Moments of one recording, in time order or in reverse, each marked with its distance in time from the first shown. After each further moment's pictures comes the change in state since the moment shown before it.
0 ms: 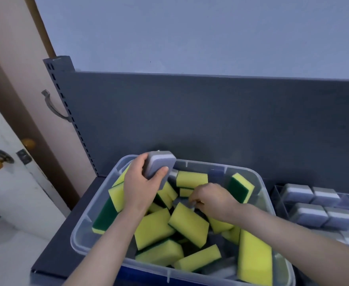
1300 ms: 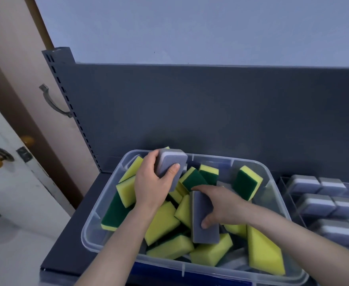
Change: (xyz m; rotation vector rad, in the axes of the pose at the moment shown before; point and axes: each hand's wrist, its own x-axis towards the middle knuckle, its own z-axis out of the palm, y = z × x) left_hand -0.005 -0.004 0.001 -0.042 -0.068 0.017; right_hand -0.016 -0.022 -0.006 0.232 -0.171 0.190
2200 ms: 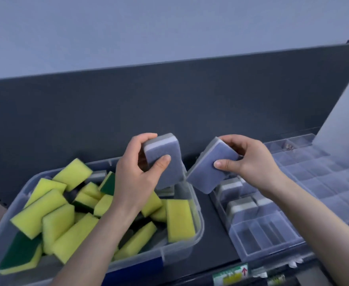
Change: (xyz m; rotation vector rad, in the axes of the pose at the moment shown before) left_hand -0.054 0.147 0.079 -0.287 -0.351 0.185; right_hand -0.193 0.096 -0.071 0.633 0.896 0.185
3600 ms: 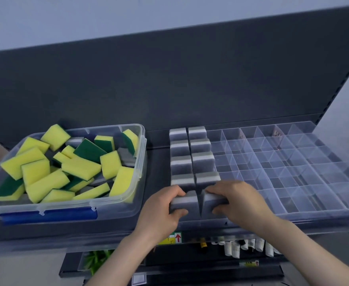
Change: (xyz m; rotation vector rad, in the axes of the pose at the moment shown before) left_hand -0.137 0.023 0.178 0.411 -0.414 -0.248; right_hand -0.076 0.127 -0.111 -0.609 -0.522 -0.154
